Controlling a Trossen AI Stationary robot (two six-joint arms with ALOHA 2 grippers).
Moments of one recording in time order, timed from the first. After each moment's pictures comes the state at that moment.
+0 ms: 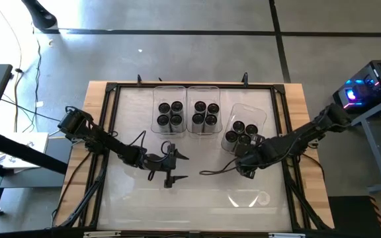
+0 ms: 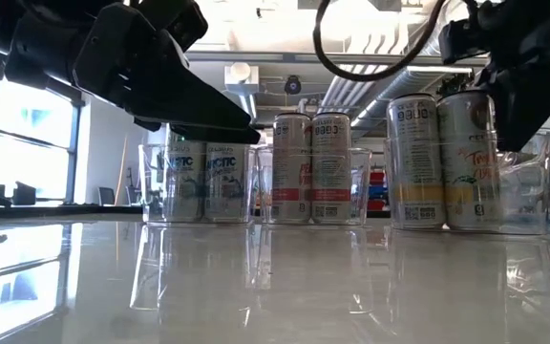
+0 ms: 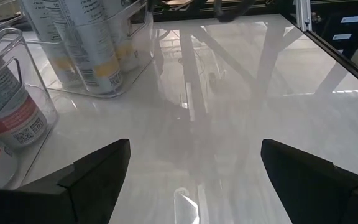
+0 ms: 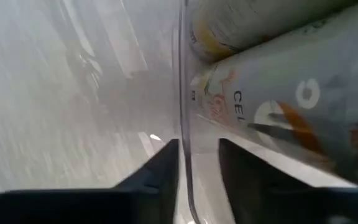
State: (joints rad) left arm -0.38 1.69 0.61 0.68 -0.33 -0.08; right arm 0.42 1.42 0.99 -1.09 0.25 0.74
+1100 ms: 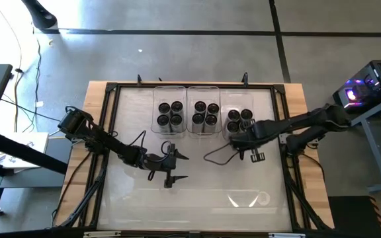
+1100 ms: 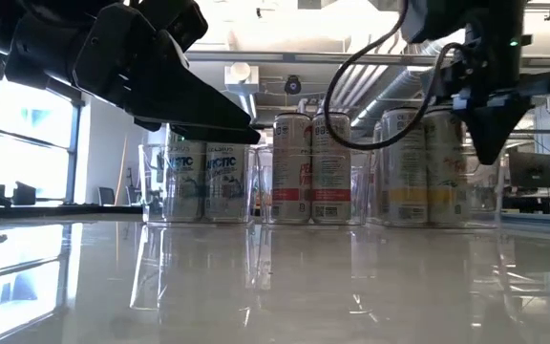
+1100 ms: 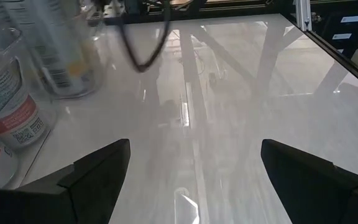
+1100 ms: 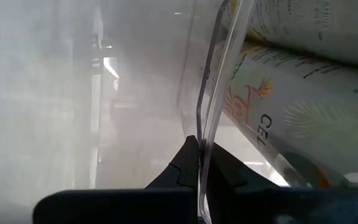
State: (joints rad) left arm -0.38 1.69 0.61 0.68 -0.33 -0.08; right arm 0.12 1.42 0.98 -1.21 0.24 -0.08
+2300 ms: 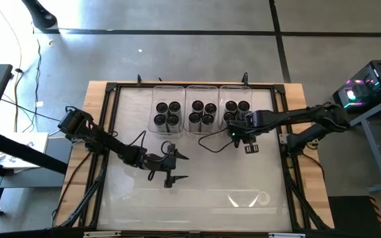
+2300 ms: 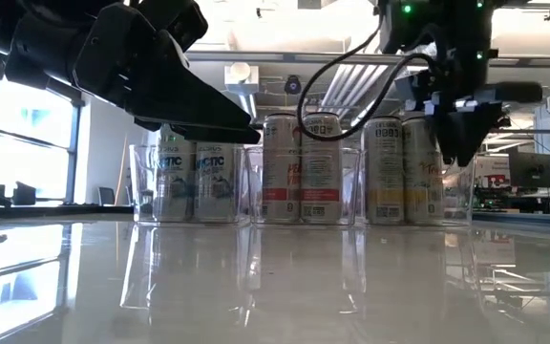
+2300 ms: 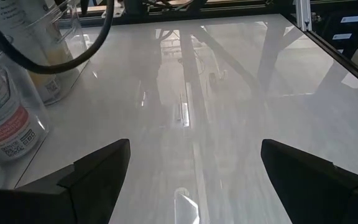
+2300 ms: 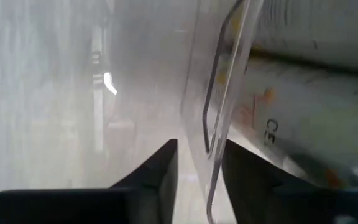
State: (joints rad) left arm -0.38 1.69 0.61 0.68 -0.33 -0.08; right arm -0.05 1.42 1.00 -1.11 0.23 -0.19
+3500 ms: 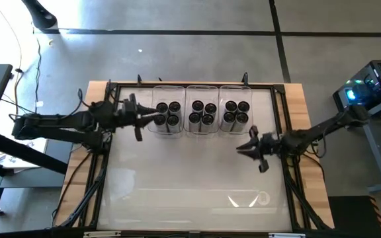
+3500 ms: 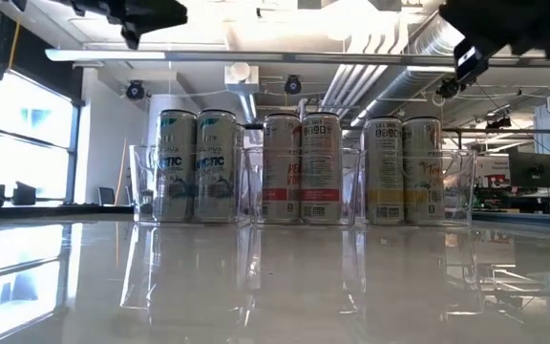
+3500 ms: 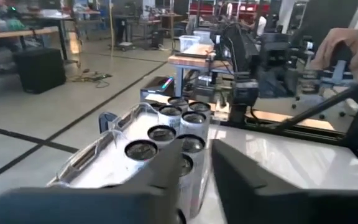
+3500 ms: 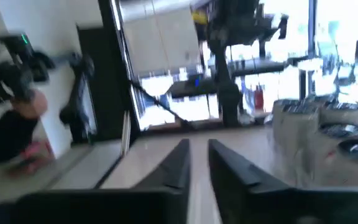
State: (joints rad) left arm 0.07 0.74 0.61 0.03 -0.20 -0.05; right arm 0.37 0.69 0.18 0.61 0.24 0.13
